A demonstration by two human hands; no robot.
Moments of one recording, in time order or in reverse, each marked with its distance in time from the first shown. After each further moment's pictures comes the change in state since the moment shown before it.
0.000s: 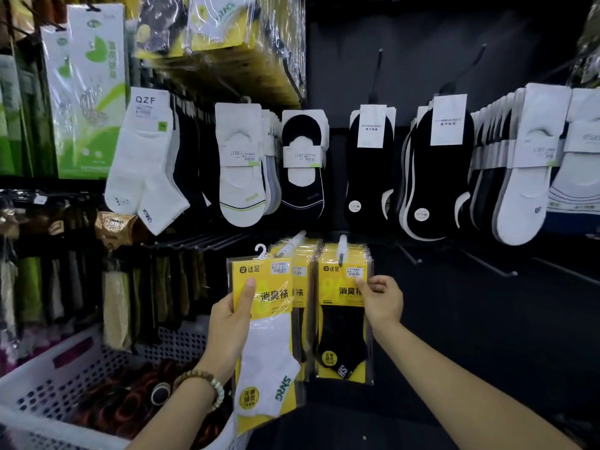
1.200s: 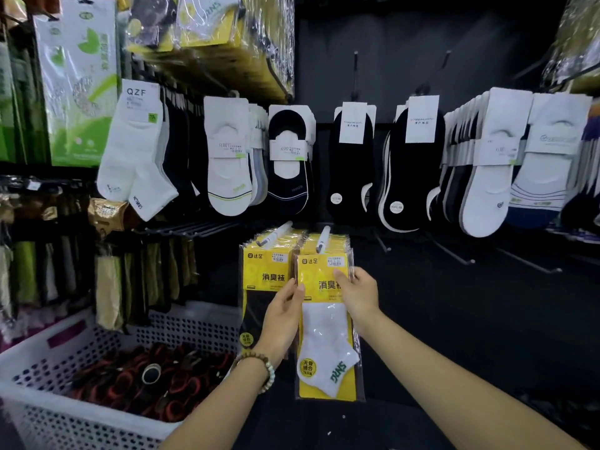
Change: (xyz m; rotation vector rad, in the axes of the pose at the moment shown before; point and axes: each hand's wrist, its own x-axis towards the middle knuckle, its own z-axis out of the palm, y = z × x) left_hand -0.039 0.001 0.091 -0.092 -0.274 -0.164; right_hand -0.032 -0.025 -0.025 0.083 -0.252 0.022
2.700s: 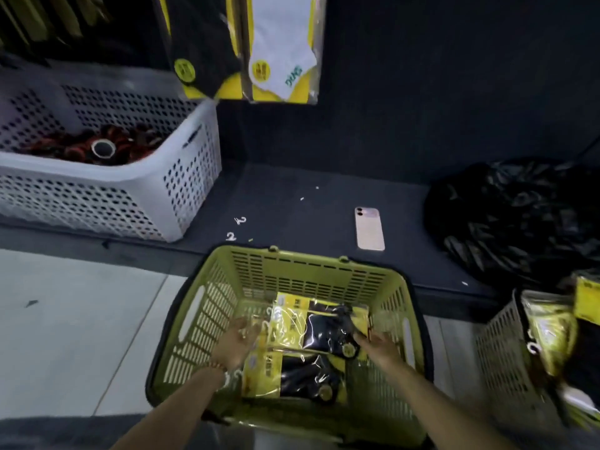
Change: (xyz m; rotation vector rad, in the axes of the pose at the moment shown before) left_hand -0.304 -0.344 -0.012 0.450 -0.286 -0.774; right_hand -0.312 0.362 -0.214 -0.585 -0.243 1.041
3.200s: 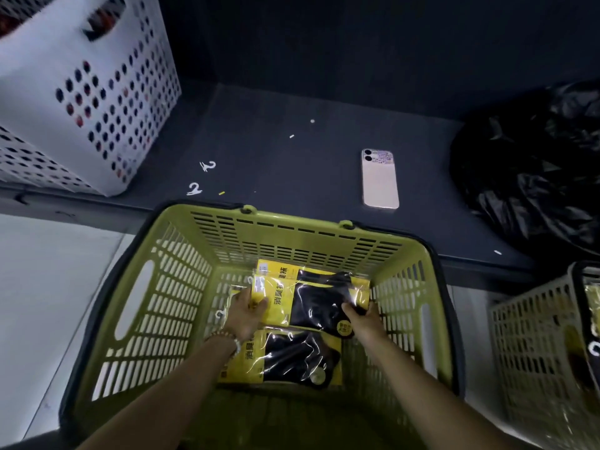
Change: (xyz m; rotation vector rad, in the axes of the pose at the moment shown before) left_hand 0.085 -0.026 0.079 0.042 -0.097 -0.134; right_hand 0.082 0.021 0.038 0.176 0.053 0.194
